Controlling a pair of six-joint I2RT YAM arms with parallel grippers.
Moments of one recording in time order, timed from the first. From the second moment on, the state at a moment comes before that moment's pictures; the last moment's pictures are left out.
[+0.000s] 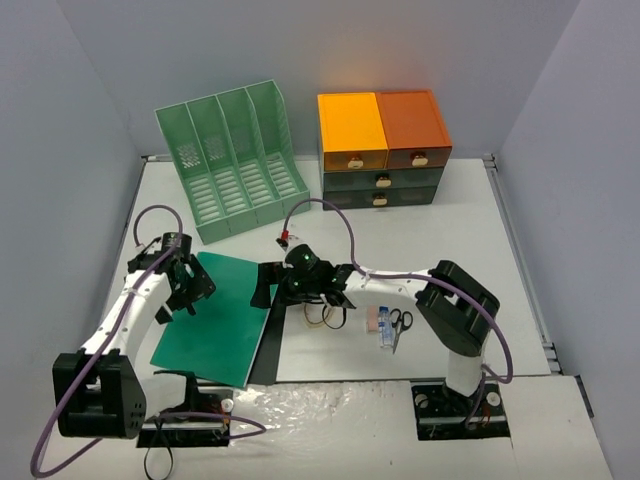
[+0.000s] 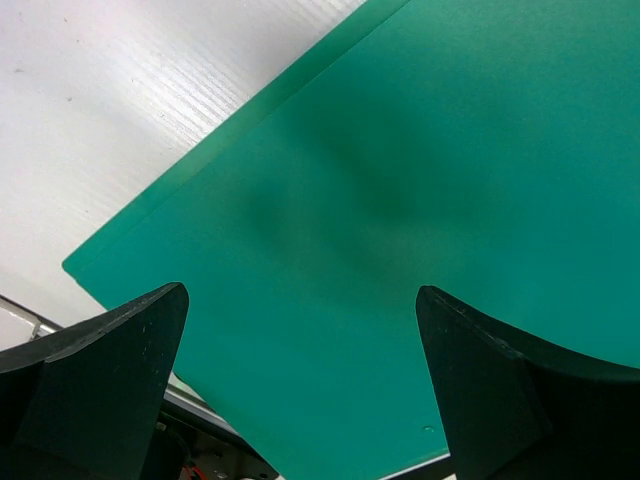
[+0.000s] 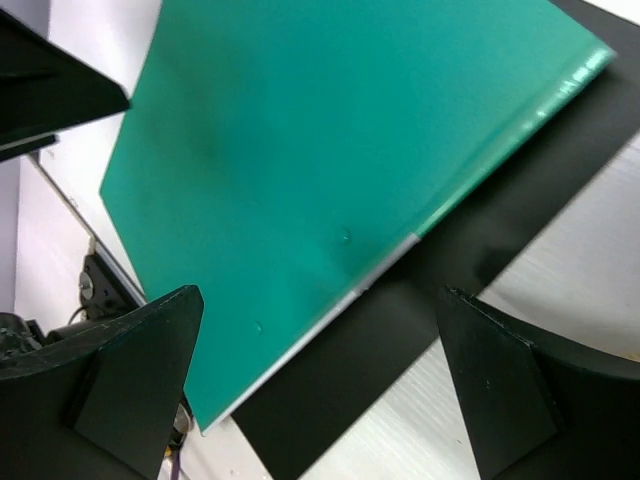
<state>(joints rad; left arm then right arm) -0.05 1.18 0.83 -0.93 -0.25 -0.68 0.98 1.83 1.06 0.09 -0.16 0.77</state>
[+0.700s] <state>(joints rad) 0.27 1.47 0.90 -0.78 -0.06 -0.55 1.00 1.88 1.08 0.13 -0.19 0.77</state>
